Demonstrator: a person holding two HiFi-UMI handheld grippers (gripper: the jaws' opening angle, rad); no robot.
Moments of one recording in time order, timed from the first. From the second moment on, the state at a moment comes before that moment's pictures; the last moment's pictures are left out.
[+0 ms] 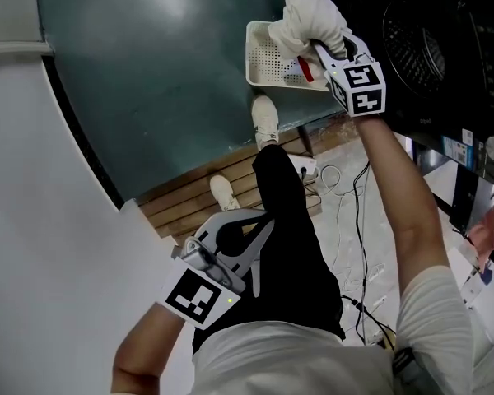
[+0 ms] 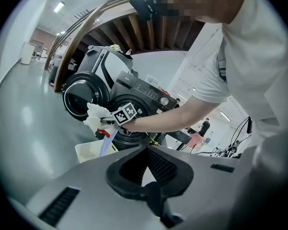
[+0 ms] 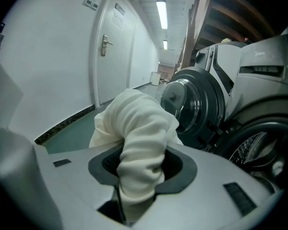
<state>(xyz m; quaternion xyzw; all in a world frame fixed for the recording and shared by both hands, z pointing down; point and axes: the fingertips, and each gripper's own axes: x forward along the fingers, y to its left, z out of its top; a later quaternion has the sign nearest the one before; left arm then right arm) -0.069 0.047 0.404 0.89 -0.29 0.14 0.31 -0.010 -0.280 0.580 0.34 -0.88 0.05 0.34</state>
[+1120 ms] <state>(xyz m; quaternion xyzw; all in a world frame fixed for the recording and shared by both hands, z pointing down) -0.059 -0.071 0.493 0.87 -0.28 0.16 0.37 0.031 -0.311 0.849 0.31 -0.81 0.19 0.46</state>
